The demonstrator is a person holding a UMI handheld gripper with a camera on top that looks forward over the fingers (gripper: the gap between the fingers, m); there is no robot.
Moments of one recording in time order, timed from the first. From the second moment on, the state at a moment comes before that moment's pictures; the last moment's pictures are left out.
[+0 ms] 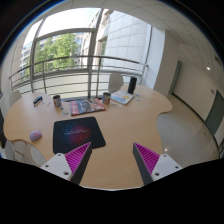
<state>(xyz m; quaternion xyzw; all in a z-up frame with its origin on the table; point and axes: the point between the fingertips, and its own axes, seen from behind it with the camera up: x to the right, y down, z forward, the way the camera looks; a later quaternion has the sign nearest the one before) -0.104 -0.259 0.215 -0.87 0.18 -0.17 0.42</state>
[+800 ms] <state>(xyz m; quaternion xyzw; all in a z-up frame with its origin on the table) -0.458 -0.053 0.014 -0.90 0.03 0.01 0.43</state>
